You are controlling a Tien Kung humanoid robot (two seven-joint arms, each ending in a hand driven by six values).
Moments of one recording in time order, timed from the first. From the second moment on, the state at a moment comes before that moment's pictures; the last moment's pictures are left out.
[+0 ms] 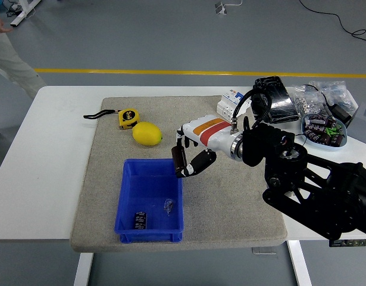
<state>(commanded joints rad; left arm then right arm) -0.02 0.11 -0.40 -0.23 0.10 0.38 -0.03 0.92 -0.18 0.49 1.35 -1.90 0.18 -0.27</state>
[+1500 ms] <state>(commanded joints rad) -0.04 0.11 -0.37 -0.23 0.07 0.39 -0.04 0.79 -0.31 0.73 1.35 -1.38 -0.03 0.06</state>
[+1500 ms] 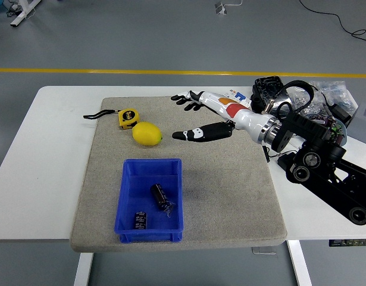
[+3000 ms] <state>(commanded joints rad) -0.07 0.08 -0.35 -0.23 0.07 0.37 -0.04 0.13 -0.18 1.32 1.34 -0.76 -0.11 0.23</state>
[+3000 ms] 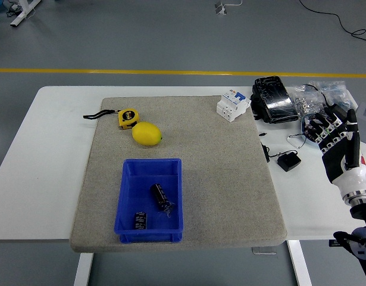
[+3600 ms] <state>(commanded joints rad) -0.08 0.08 -0.35 -0.23 0.07 0.37 -0.04 0.14 -0.17 1.16 1.30 -0.80 -0.16 0.29</state>
